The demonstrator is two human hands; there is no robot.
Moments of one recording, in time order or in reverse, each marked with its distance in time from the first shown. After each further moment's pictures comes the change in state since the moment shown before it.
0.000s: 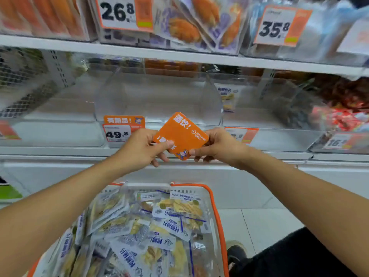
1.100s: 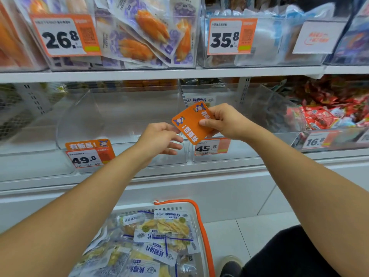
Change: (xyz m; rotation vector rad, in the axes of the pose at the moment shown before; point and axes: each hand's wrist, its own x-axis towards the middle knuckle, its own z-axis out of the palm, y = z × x) left_hand 0.080 0.076 0.079 -0.162 0.061 -0.227; right_hand 0.015 0.014 -0.125 -0.234 0.229 -0.147
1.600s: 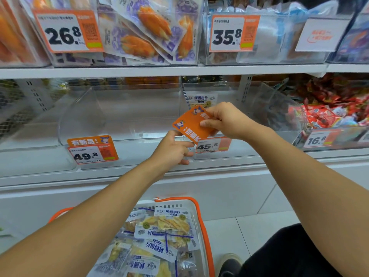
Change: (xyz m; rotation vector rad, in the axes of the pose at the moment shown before) left_hand -0.012 -0.024 0.032 -0.073 -0.110 -0.015; right_hand 0.000 -0.006 -0.001 -0.304 -0.016 -0.054
